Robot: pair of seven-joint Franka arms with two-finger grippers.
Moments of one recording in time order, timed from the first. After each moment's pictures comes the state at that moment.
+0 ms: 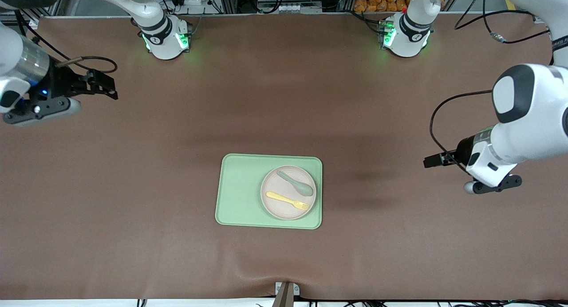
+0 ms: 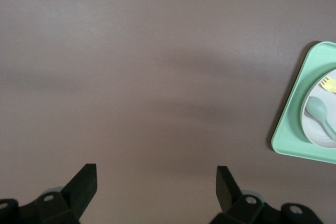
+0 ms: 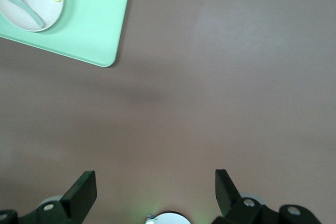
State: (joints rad) left arm -0.14 0.30 0.04 -1.57 -0.15 1.79 -0.24; right arm 0.17 0.09 -0.05 -1.48 0.11 1.41 -0.11
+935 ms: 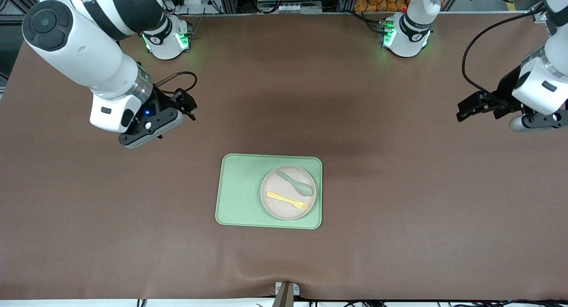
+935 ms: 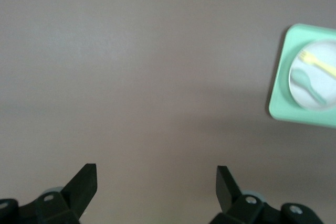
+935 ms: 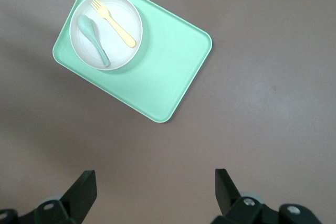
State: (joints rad) left arm -0.13 0.03 0.01 -1.56 -0.06 1.58 -0.17; right arm 0.42 0.20 -0.04 -1.46 0.13 1.71 -0.12
